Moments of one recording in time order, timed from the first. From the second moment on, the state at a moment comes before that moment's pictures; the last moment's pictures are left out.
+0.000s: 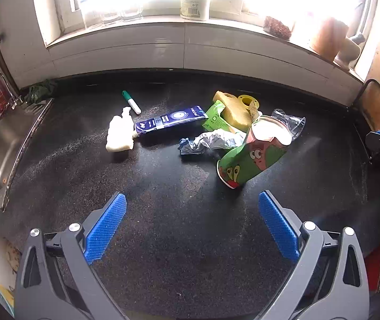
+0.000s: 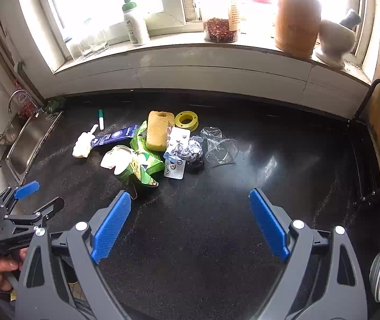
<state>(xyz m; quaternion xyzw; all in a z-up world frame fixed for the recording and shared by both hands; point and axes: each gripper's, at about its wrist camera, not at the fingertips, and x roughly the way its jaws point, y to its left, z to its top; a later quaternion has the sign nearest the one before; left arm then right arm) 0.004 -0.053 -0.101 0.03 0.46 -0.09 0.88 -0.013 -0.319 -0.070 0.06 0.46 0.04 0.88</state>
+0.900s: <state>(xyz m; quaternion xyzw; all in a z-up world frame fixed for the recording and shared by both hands) 0.190 0.041 -0.237 0.05 0.52 -0.01 0.85 0.160 -0.364 -0.198 0.06 0.57 0.04 0.82</state>
